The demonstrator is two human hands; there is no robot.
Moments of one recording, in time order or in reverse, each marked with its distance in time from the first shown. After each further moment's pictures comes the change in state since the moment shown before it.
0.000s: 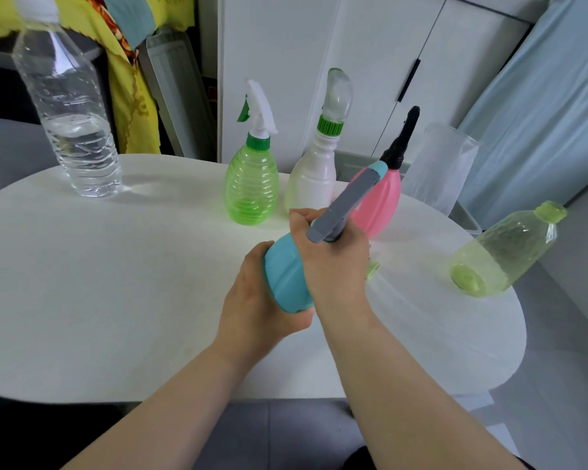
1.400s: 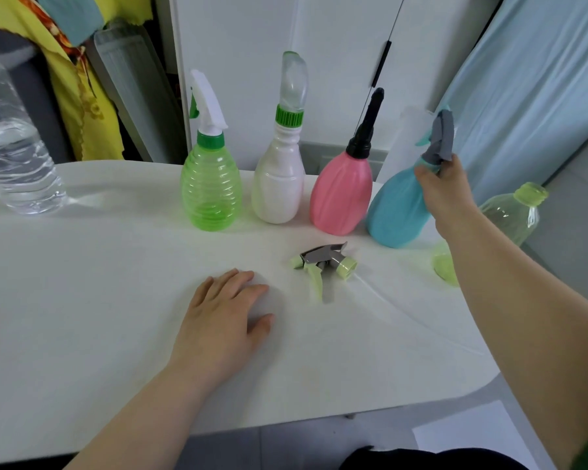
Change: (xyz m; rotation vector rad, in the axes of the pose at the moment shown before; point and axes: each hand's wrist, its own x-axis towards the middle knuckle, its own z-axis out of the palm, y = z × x) left_hand 0.016 -0.031 0.007 0.647 -0.190 0.264; right_hand 0.170 0.053 -0.137 -0.246 0.154 0.023
